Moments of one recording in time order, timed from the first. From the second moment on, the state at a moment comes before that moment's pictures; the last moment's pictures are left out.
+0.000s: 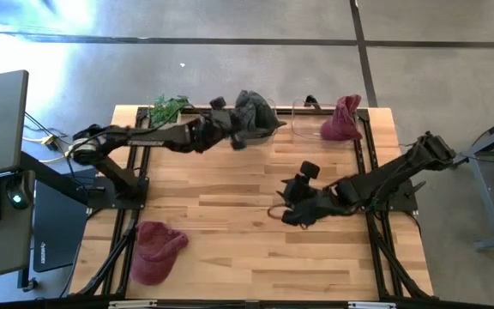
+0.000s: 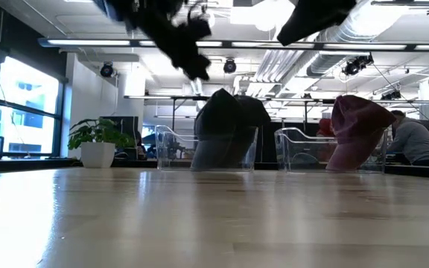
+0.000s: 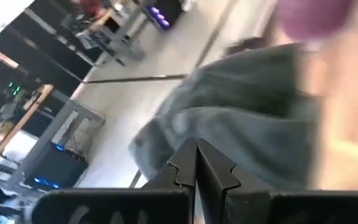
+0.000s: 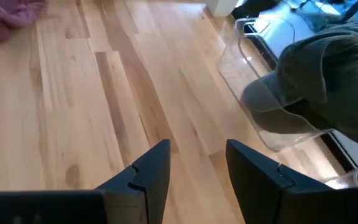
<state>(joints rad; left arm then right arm) 0.26 1.54 1.10 0.09 -0.58 0.46 0.42 1.43 1.11 -0.59 0.75 0.43</state>
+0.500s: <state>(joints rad) -0.44 1.45 1.39 -1.24 -0.44 -0.45 0.59 1.68 1.11 -0.40 0.66 0.47</state>
